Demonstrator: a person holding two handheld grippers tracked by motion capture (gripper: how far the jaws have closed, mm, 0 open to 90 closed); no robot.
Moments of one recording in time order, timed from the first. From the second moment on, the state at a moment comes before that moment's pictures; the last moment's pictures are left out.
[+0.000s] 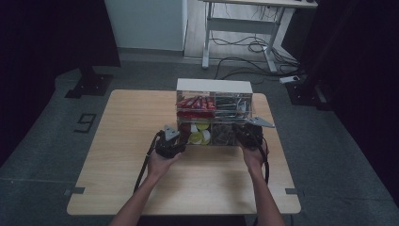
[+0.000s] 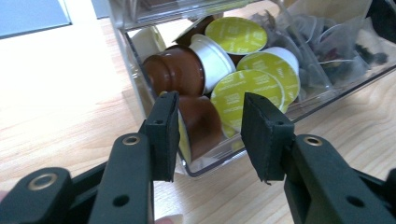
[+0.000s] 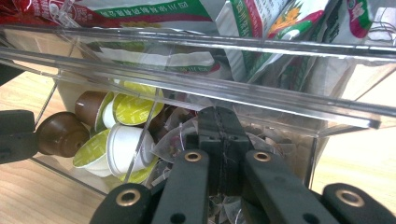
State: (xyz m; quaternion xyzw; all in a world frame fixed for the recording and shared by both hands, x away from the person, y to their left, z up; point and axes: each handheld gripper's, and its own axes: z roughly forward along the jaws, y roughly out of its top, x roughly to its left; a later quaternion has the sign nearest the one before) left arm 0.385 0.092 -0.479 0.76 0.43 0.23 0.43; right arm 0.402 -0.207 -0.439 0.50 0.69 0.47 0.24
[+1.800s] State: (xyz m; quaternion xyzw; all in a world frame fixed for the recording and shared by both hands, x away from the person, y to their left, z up) left arm 0.395 0.057 -0.489 0.78 0.43 0.28 0.35; right arm 0.402 -0.207 -0.439 0.50 0.68 0.47 0.24
